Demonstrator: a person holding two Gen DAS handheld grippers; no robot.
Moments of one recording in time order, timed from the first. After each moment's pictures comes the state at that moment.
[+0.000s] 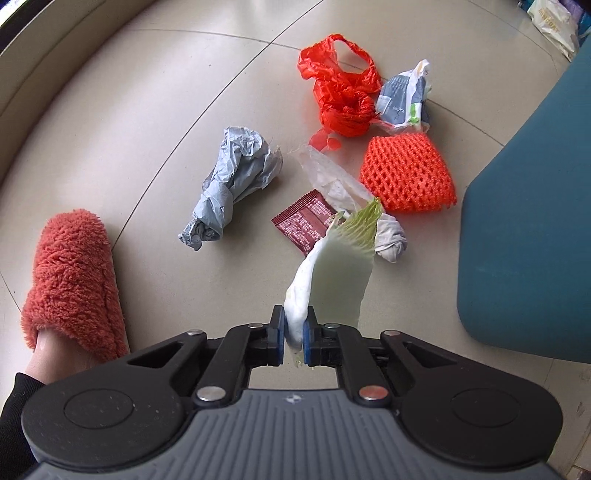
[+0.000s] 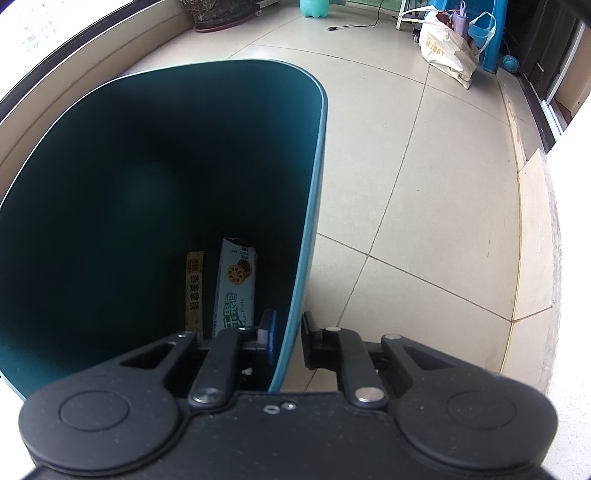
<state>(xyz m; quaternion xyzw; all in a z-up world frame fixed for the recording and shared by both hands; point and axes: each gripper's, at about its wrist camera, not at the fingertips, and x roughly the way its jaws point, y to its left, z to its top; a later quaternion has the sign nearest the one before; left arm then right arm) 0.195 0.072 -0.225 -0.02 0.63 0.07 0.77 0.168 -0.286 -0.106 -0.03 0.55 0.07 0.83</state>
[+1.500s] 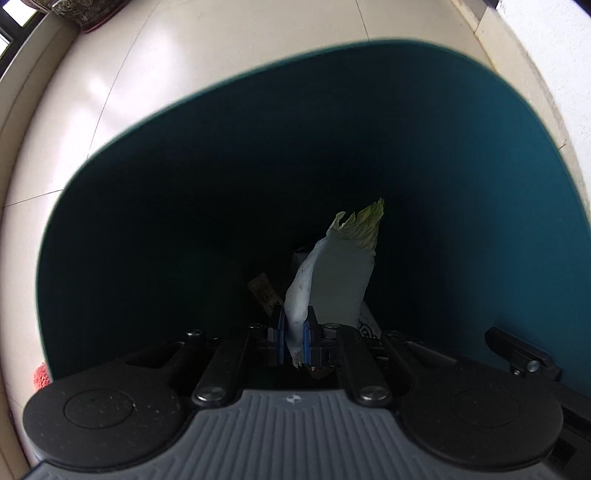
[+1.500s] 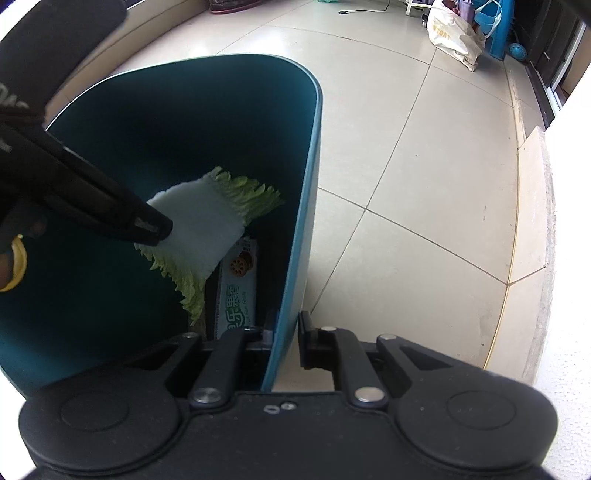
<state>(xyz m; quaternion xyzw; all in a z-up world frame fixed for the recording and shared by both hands) 0.240 -0.212 -0.166 0.16 0.64 -0.10 0.74 0.192 -0.318 -0.106 -0.03 0.57 0.10 0.82</state>
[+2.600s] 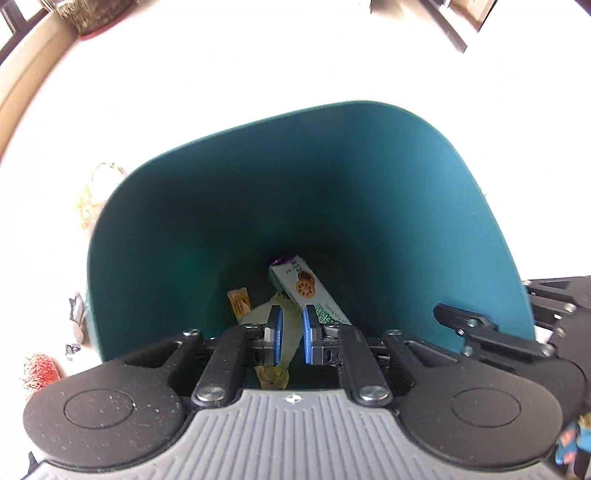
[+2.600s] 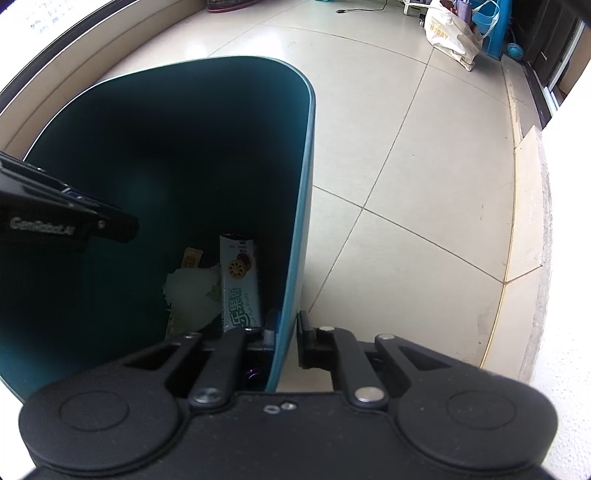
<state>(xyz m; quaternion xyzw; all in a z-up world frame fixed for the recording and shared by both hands) 0.207 -0.156 -0.109 0.08 0.60 -0.15 0.78 0.236 -0.312 -0.104 -0.03 0.57 0.09 0.82</state>
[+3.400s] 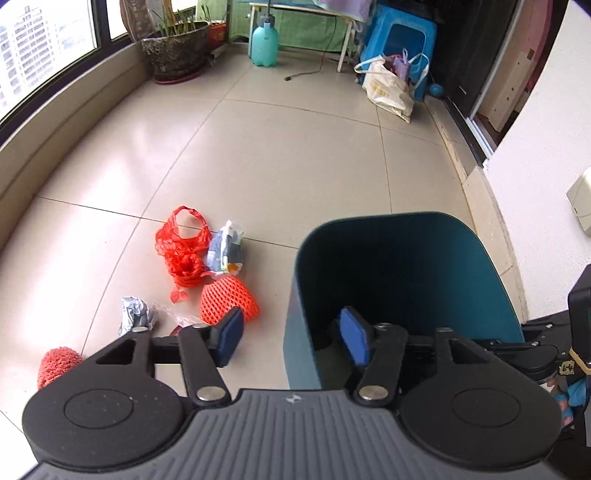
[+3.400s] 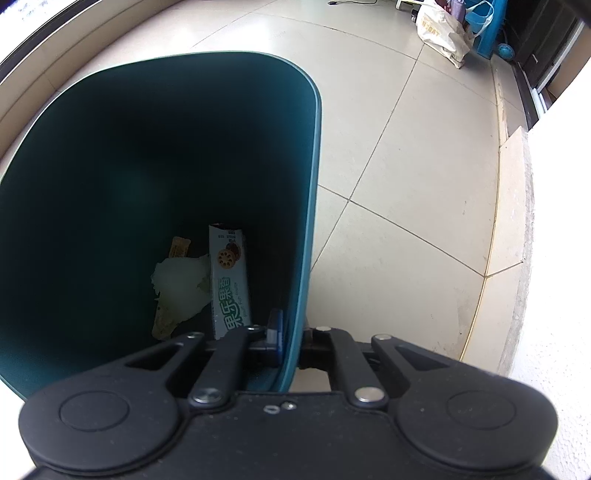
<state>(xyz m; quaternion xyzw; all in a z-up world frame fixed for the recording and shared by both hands) 0.173 -0.035 -0.033 0.00 0.48 -0.11 0.87 0.208 -0.283 -0.116 -0.06 0.59 0.06 0.81</state>
